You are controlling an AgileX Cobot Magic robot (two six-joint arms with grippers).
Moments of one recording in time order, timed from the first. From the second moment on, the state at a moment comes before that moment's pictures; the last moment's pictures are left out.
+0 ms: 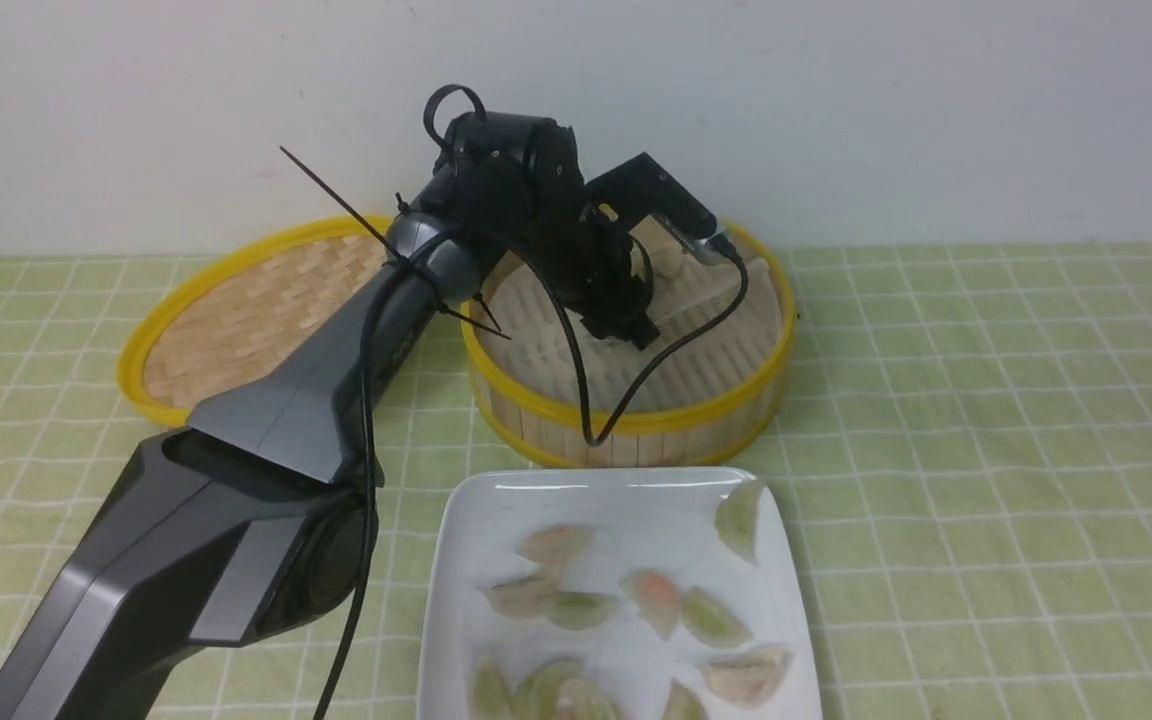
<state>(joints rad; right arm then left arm) 0.11 0.86 -1.07 0.30 1.27 -0.02 -0.42 2.78 -2.78 -0.15 1.12 0.55</state>
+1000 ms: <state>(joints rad) 0.11 0.86 -1.07 0.40 1.27 -0.02 -0.42 2.67 -2.76 -0.09 1.25 0.28</state>
